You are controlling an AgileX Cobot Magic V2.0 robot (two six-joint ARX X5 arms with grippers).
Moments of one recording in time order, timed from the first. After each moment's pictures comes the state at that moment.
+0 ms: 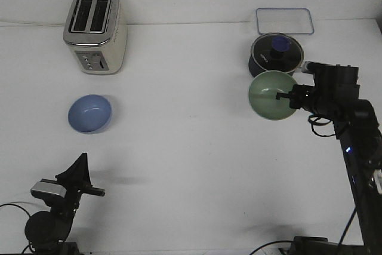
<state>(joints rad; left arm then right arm) -0.02 0.01 0.03 0.17 0.16 -0.09 -0.06 1.37 1.40 -0.83 -0.26 0.16</state>
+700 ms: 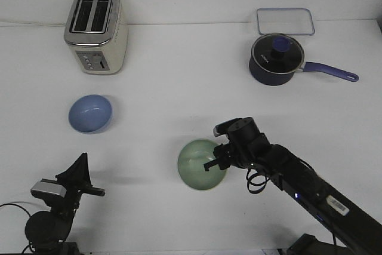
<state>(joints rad) -0.02 0.01 0.03 0.17 0.16 -0.10 0.60 1.30 0.97 -0.63 -0.16 0.32</state>
